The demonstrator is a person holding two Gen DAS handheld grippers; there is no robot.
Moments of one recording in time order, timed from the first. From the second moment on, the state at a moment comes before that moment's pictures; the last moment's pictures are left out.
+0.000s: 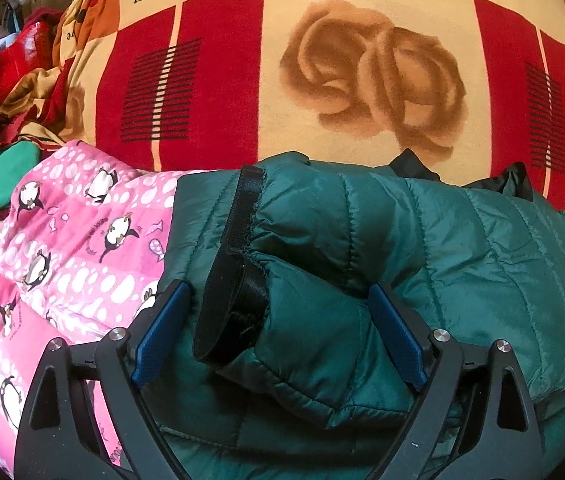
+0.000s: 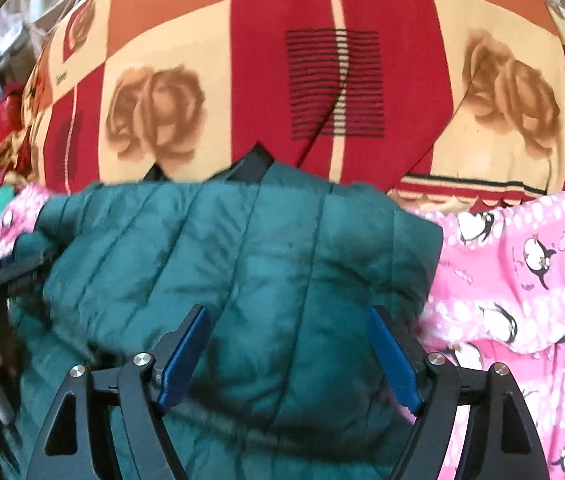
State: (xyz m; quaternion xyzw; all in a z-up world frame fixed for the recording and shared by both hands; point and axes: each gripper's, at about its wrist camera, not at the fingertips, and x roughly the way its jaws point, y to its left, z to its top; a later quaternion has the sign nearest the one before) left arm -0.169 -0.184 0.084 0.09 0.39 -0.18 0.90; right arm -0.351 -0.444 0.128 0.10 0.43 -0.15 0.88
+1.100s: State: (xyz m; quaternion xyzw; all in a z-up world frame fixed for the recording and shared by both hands) left arm -0.233 -0.132 0.131 0.11 0.37 -0.18 0.90; right arm -0.419 -0.433 0.130 0.15 0.44 -0.19 0.86
